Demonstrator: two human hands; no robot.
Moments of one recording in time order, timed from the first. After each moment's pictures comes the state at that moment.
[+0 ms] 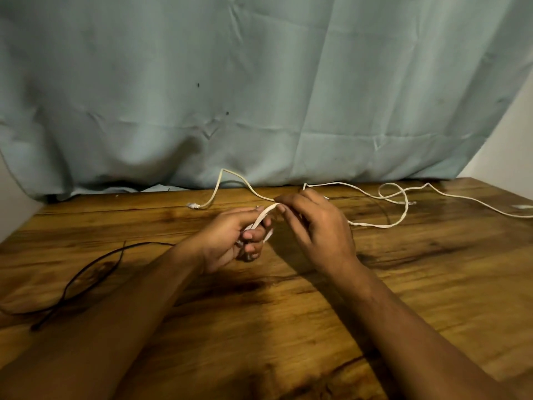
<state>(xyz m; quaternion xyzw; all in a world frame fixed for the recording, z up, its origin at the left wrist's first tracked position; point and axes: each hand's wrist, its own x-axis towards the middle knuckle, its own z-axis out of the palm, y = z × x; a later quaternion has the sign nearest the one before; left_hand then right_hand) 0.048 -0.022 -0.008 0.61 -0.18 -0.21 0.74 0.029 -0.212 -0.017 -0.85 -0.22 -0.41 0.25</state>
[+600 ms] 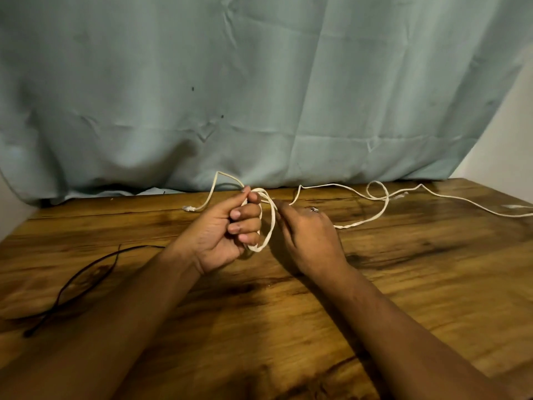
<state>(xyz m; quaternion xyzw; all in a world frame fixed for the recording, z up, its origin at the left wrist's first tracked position) 0.044 -0.022 0.009 0.36 -0.18 -0.29 0.87 0.037 -0.207 -0.023 -0.92 -0.17 -0.33 0.11</state>
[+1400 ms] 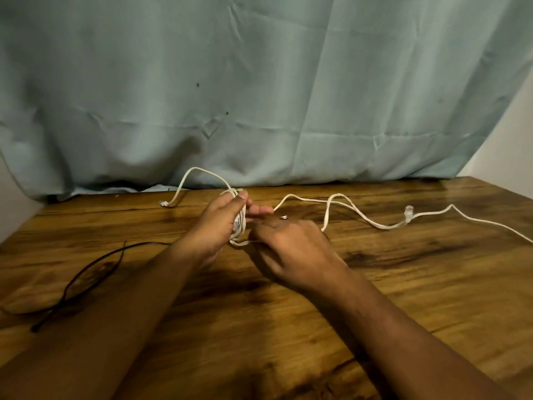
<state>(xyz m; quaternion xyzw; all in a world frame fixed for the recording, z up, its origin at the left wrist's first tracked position) 0.061 -0.021 -0.006 0.63 -0.13 -0.04 0.76 0.013 -0.183 -0.014 -0.88 -0.34 -0.32 0.02</state>
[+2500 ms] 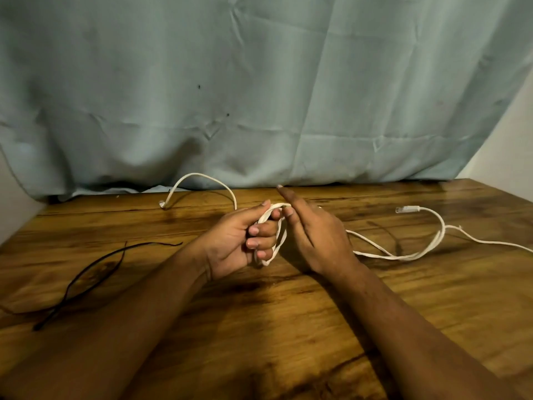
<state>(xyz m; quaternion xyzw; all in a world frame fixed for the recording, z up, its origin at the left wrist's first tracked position) 0.037 -0.031 -0.001 0.45 -0.20 -0.31 0.81 0.039 -0.220 -0.029 -0.90 -0.20 -0.34 0.20</state>
